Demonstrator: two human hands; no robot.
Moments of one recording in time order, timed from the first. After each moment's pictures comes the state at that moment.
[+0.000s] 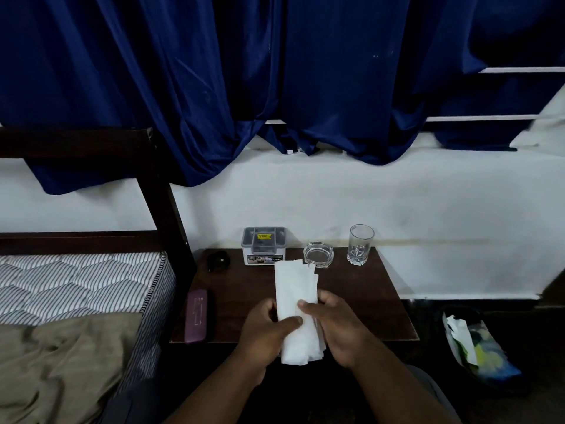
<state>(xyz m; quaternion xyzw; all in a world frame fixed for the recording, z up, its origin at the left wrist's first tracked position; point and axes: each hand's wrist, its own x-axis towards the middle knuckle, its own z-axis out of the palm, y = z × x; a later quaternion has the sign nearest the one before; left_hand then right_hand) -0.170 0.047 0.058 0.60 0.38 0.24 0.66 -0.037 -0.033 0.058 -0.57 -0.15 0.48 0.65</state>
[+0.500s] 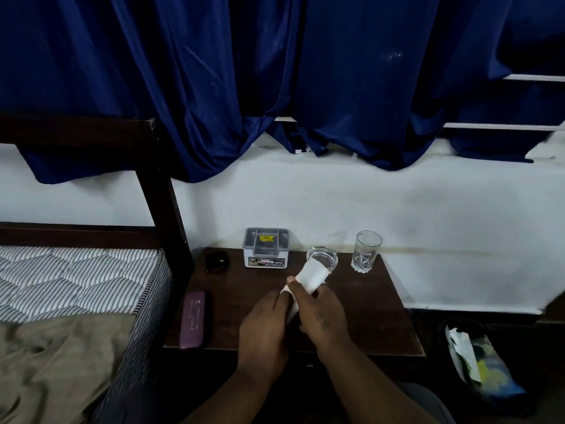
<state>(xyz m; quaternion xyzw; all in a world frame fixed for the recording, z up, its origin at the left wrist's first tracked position) -0.158 0.069 0.034 0.90 0.30 0.27 0.14 -0.055 0.016 0.081 -0.81 -0.16 0.26 0.51</state>
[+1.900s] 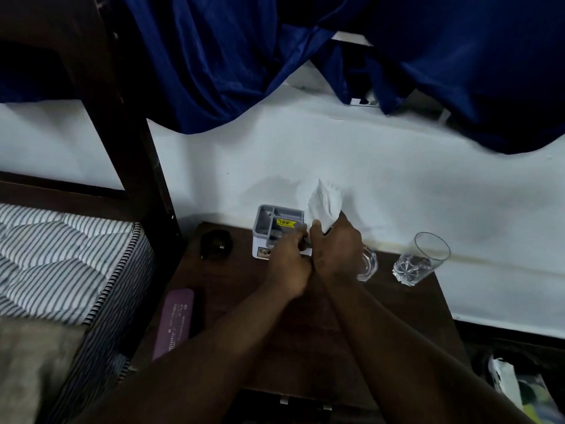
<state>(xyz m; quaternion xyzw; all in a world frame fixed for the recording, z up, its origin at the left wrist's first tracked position) -0.023 0.235 -0.002 0.72 0.36 0.29 0.52 0.053 0.195 0.036 -0.86 -0.31 -0.02 0.40</state>
